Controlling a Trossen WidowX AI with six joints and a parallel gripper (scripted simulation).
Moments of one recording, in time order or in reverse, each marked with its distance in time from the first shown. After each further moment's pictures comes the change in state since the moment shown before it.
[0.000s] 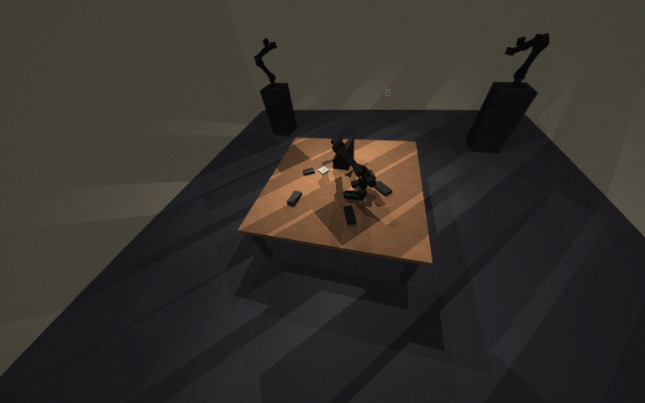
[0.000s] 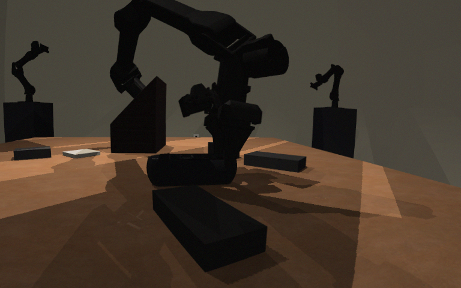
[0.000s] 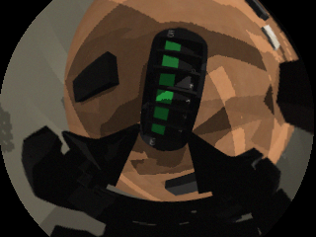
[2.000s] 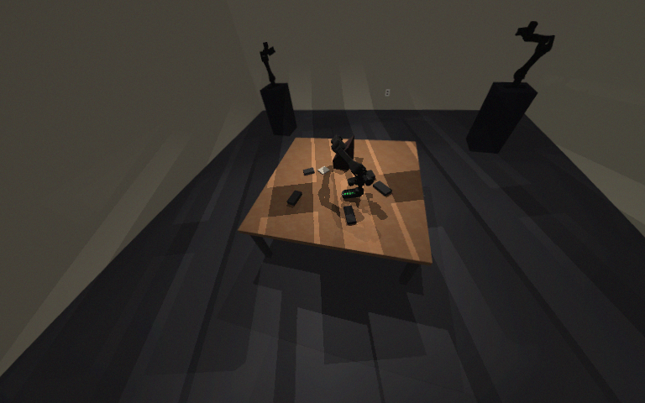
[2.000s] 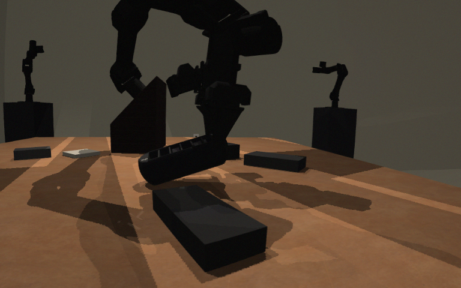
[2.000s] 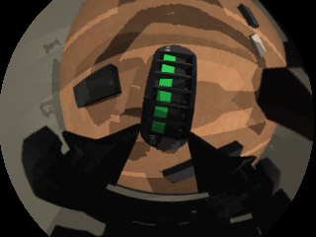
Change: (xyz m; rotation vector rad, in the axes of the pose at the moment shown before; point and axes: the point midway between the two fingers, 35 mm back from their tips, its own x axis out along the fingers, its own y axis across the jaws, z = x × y) arm -0.033 0.009 0.025 -0.008 0.039 -0.116
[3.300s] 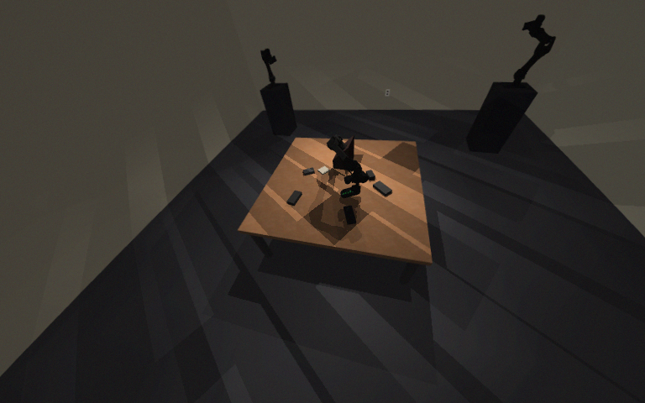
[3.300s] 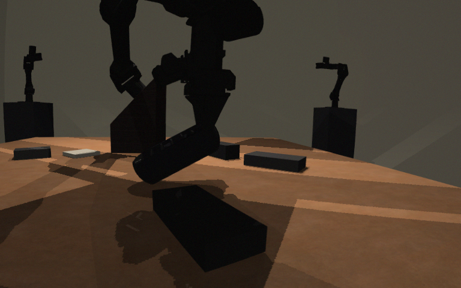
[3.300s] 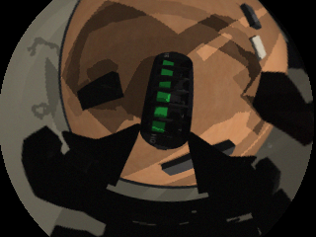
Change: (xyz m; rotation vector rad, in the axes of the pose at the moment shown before) arm -0.018 -0.002 0.022 -0.003 0.073 -0.010
